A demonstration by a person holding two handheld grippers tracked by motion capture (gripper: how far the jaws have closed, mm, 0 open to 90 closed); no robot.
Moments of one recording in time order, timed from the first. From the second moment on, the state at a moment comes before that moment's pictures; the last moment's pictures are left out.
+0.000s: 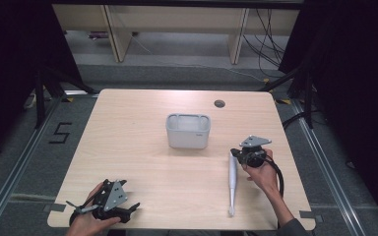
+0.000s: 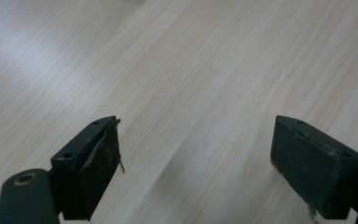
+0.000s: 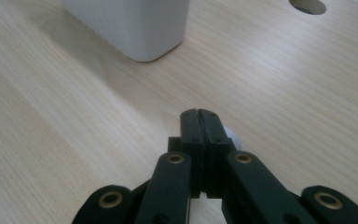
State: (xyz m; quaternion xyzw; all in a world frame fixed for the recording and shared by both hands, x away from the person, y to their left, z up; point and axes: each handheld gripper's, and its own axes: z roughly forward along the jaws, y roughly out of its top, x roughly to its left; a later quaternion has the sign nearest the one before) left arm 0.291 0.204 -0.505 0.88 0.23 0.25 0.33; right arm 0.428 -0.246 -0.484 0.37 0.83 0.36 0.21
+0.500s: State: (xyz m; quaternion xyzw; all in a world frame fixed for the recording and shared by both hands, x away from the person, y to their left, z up) left arm 0.291 0.205 -0.505 0.88 0.23 0.25 0.33; right arm 0.440 -0.237 -0.491 0.36 0.85 0.33 0.19
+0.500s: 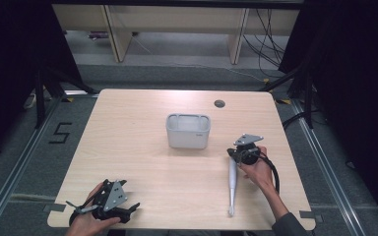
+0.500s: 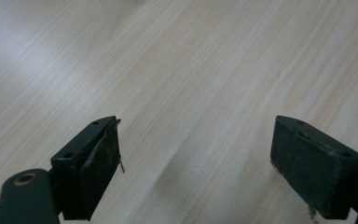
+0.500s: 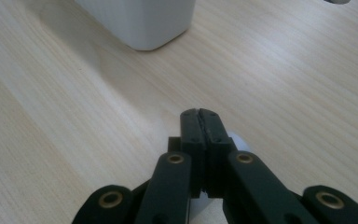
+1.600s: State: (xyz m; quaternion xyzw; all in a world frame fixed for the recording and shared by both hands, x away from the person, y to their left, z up) left arm 0.291 0.206 -0.503 0.88 0.23 0.26 0.33; right arm 0.420 -0.257 -0.490 0.39 0.85 0.30 0.17
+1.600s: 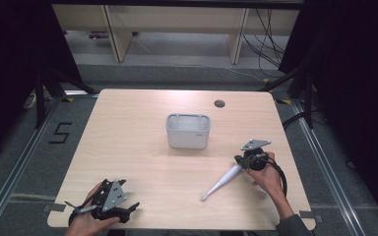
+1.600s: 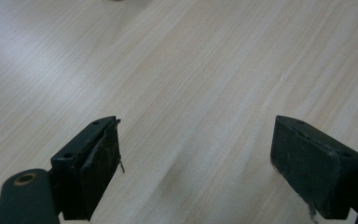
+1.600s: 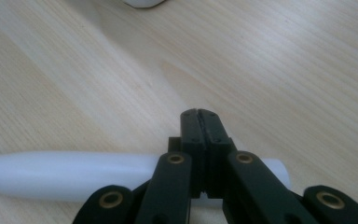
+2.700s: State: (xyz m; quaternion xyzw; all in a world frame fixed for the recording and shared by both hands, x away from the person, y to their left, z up) left arm 0.291 0.207 -0.503 0.88 0.23 0.25 0.33; right arm 0.395 -0.268 -0.486 0.40 0.85 0.31 0.16
